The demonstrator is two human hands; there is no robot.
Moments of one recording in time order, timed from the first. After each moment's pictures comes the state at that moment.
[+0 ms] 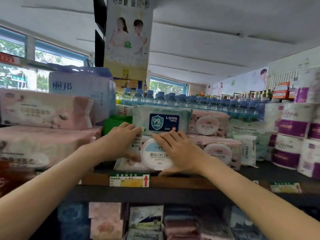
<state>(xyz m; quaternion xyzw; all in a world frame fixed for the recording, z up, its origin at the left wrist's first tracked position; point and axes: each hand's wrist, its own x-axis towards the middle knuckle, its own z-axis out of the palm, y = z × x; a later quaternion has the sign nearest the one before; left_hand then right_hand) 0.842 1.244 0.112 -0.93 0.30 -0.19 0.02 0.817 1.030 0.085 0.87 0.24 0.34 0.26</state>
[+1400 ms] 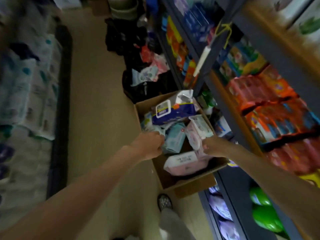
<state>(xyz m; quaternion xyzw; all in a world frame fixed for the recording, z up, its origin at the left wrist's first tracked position) 0.065 0.934 -0.329 -0.31 0.91 0.16 0.21 -0.151 1.033 -0.374 0.56 -0.73 -0.21 -0.32</state>
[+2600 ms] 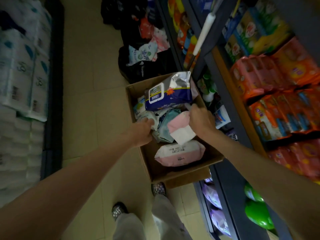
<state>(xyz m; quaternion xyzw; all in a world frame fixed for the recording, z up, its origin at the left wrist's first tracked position) 0.028 0.919 -0.412 -0.40 0.86 0.25 0.21 -0.159 0.989 -0.412 0.53 -0.83 0.00 -0.16</state>
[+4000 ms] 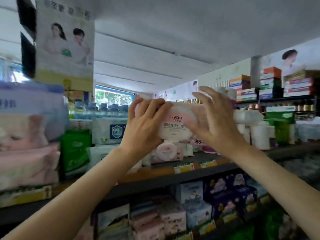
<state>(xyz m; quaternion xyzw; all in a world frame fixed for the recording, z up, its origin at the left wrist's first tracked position) 0.723 1.165 0.145 -0.60 0.47 -0.61 -0.20 0.586 1.018 0.159 0.81 0.01 0.58 0.10</state>
